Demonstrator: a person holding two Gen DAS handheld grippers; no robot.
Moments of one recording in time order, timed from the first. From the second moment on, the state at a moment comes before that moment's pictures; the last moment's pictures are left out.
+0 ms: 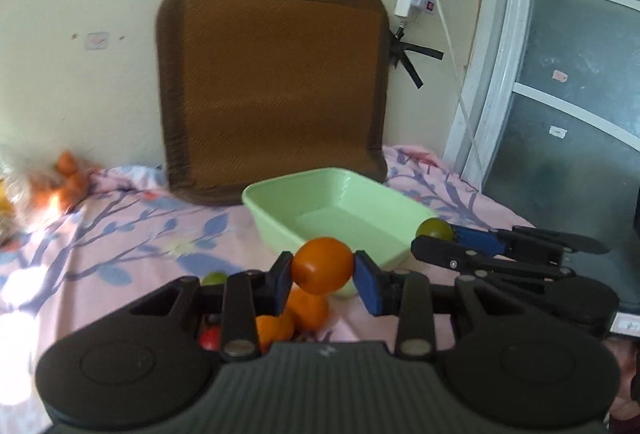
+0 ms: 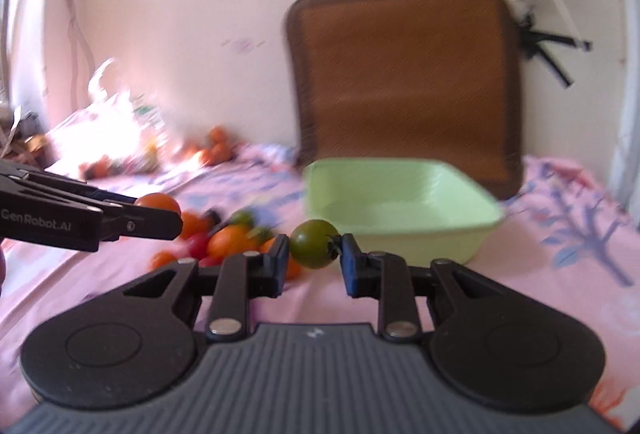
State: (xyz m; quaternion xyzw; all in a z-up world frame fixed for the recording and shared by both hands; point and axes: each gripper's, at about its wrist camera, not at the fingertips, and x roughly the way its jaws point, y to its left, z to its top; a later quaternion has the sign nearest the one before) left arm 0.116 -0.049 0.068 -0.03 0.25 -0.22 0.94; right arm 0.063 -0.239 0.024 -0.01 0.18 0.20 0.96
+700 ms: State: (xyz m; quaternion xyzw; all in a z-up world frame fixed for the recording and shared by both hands) left arm 0.182 -0.121 0.044 0.00 0.28 -0.18 0.94; right arm 0.144 -0.299 0.008 0.00 0.19 0.15 0.97
